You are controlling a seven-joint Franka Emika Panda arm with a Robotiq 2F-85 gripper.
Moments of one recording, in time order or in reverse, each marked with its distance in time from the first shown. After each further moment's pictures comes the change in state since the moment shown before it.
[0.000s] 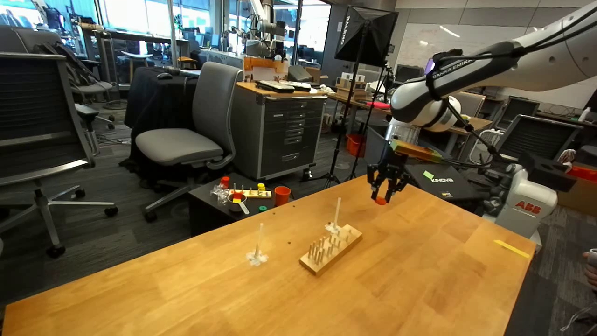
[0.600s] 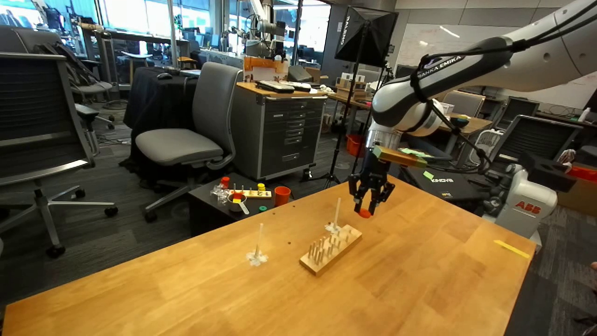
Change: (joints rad) arm 0.093 -0.007 0.040 -0.034 0.003 -0.024 0.000
